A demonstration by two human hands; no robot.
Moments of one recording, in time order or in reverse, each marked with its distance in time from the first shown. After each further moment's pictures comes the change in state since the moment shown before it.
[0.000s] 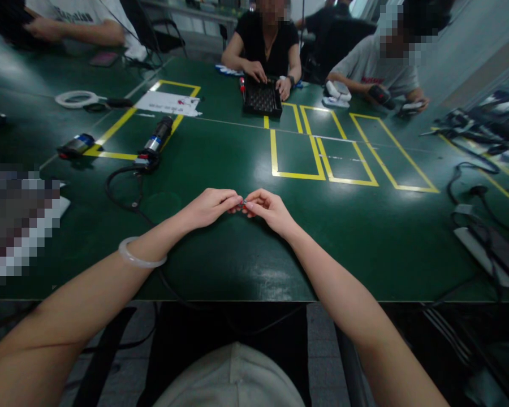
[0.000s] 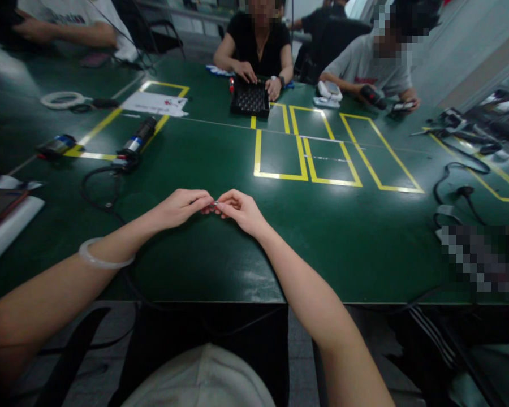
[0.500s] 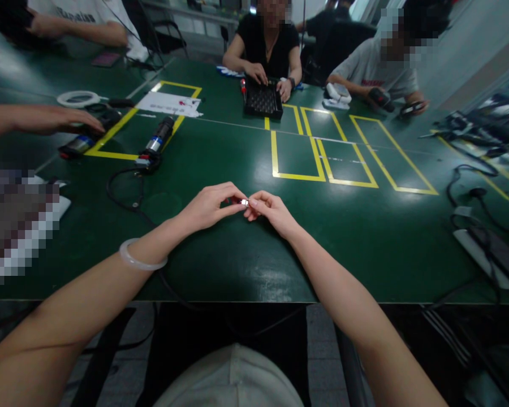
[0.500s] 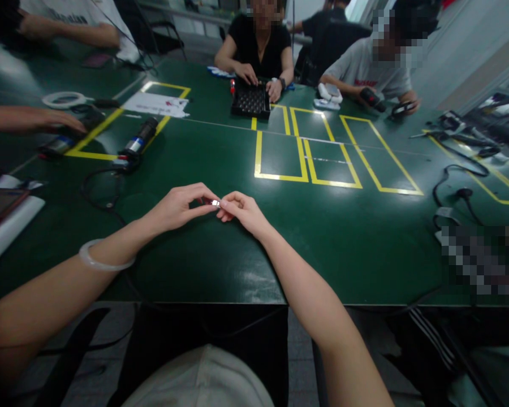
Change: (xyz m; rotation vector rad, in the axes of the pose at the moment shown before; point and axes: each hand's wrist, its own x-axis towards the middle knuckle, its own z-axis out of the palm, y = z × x) left_hand -0.006 0.006 -0.003 0.122 0.112 0.148; right_hand -0.001 -0.006 0.000 0.046 0.007 0.078
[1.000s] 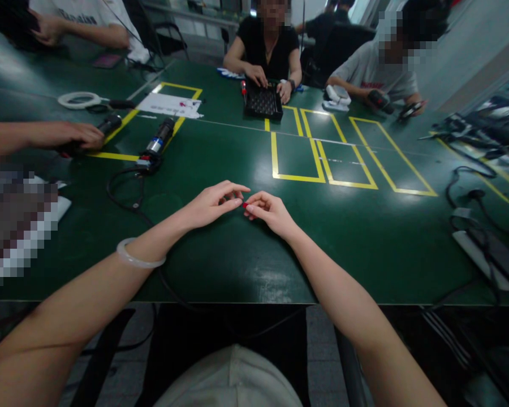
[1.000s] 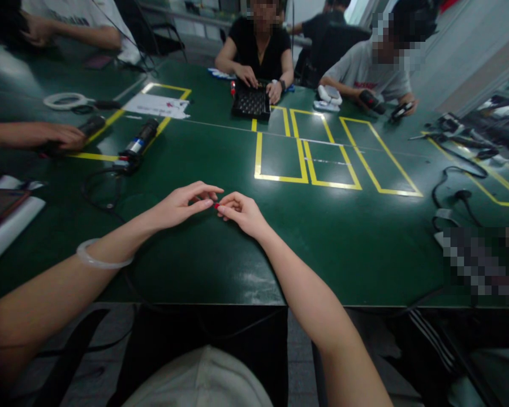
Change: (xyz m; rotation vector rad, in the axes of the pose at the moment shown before) left_hand 0.002 -0.006 -0.001 -0.182 -0.042 -0.144; right_hand 0.002 0.006 -0.002 -0.095 0.006 -0.063
